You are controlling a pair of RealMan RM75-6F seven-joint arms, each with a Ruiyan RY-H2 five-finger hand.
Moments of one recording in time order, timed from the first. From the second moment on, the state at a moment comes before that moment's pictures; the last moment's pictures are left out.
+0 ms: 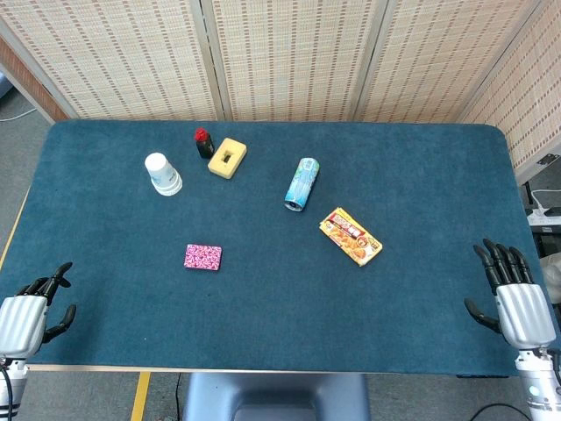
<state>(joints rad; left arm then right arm) -0.11 -1.19 -0.05 -1.52 1.52 1.50 0.04 0.08 -1.16 0.06 -1.56 -1.55 1.53 -0.02</state>
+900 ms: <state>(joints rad) -0.27 -1.30 -0.09 -1.35 1.69 1.51 -0.05 0.10 -1.11 0.03 -1.58 -1.57 1.46 0.03</state>
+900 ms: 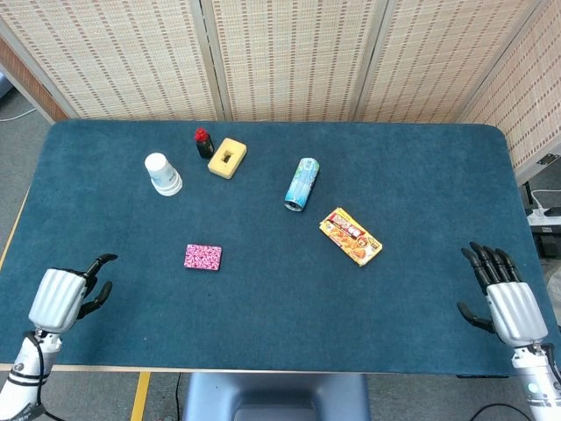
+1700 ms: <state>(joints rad) -0.66 -1.25 -0.12 -1.53 1.51 0.87 -0.18 0.07 -1.15 0.06 -1.53 -1.61 1.61 0.02</state>
